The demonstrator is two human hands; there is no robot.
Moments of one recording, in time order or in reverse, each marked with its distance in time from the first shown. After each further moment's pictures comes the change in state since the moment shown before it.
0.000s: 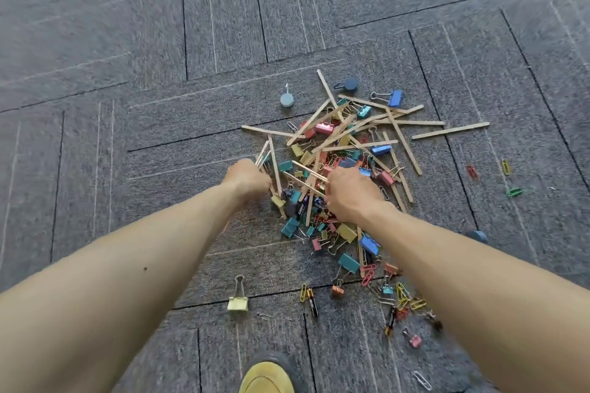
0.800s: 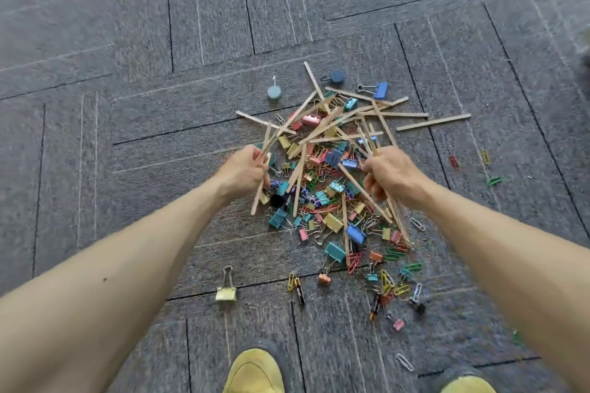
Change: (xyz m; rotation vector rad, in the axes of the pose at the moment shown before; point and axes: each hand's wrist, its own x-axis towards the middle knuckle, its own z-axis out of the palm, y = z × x) left_hand -0.016 -0.001 0.003 -0.189 -0.142 0.294; right_hand -0.017 0.077 -0.040 0.807 -0.027 0.205
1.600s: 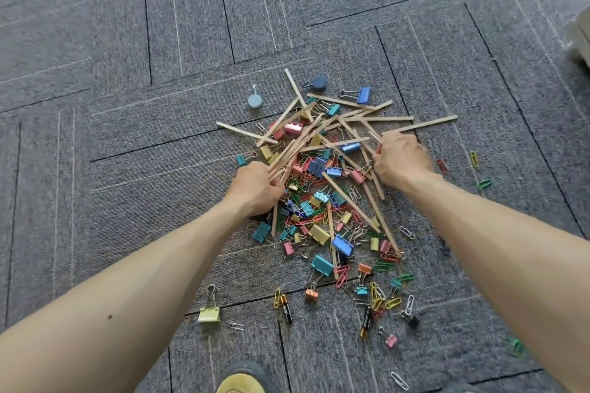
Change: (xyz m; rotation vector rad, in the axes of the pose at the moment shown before) left_hand 0.016 0.020 0.049 0.285 0.063 -0.022; right_hand 0.038 0.014 -0.028 -0.709 0.383 -0.039
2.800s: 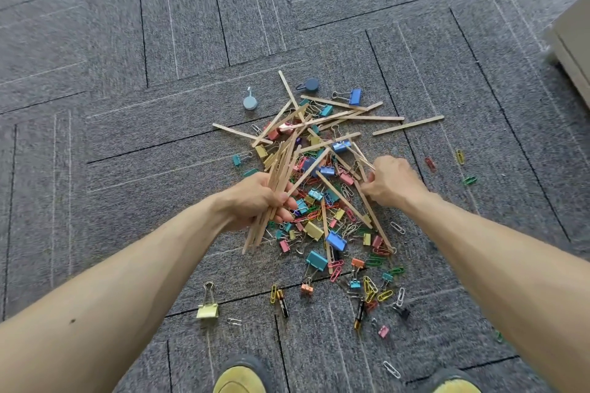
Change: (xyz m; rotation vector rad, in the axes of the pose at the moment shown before) left_hand -0.031 0.007 -0.017 -0.691 -0.532 -0.058; right_hand -0.033 0.012 0.002 0.102 -0.202 -0.021
